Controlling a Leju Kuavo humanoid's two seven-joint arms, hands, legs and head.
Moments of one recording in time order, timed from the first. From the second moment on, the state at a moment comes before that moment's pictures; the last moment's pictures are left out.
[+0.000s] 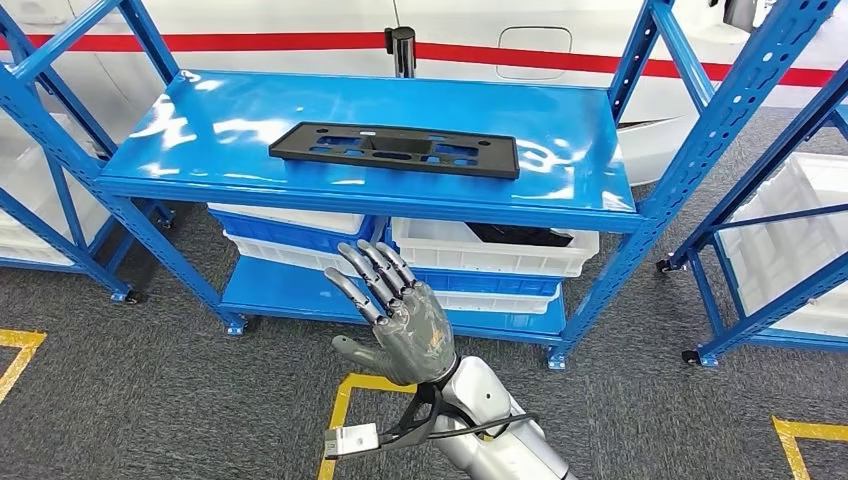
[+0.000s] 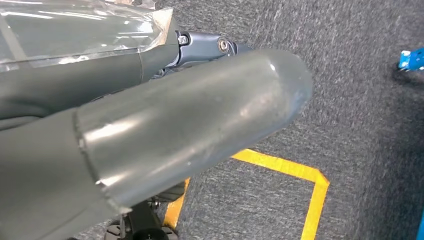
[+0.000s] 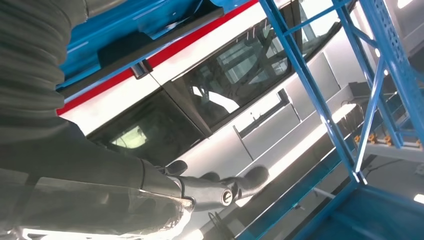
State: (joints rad) left arm -0.13 -0.04 0.32 -0.21 -0.23 0.16 -0.61; right arm -0.24 0.07 0.61 -1.35 1.08 -0.69 -0.40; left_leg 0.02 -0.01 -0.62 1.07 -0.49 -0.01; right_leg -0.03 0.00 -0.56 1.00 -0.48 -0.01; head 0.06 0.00
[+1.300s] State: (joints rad) left arm -0.13 -0.05 0.34 -0.21 -0.24 0.18 -0.59; right arm -0.24 0.09 0.61 -1.31 1.08 -0.69 -0.38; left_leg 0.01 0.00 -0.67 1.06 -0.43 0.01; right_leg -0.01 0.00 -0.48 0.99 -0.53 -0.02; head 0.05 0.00
